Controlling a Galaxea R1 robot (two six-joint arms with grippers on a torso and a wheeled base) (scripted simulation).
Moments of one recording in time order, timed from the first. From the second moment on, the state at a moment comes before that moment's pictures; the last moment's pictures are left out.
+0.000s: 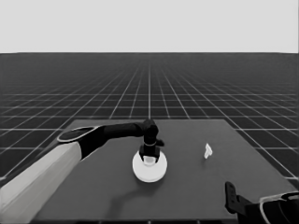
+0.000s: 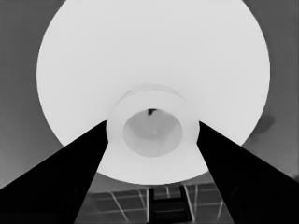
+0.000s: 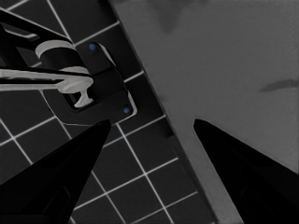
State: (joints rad) left arm 0.07 3.09 -1.79 0.23 1.51 -1.15; right arm -0.35 1.76 -0.39 -0.70 -1.18 0.32
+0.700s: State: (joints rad) left arm 0.07 3.10 -1.79 0.23 1.51 -1.03; right arm -0.35 1.76 -0.39 -0.70 -1.18 0.32
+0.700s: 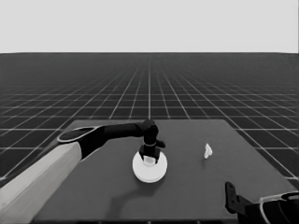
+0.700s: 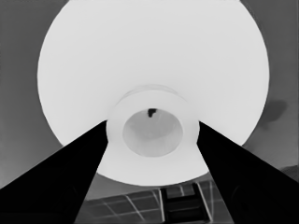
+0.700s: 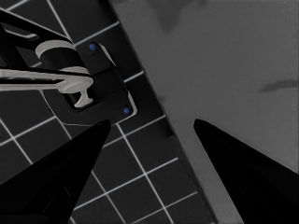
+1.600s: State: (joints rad) left arm 0.08 3.09 -1.79 0.23 1.51 -0.87; right arm -0.35 1.76 -0.39 -0.70 -1.18 0.32
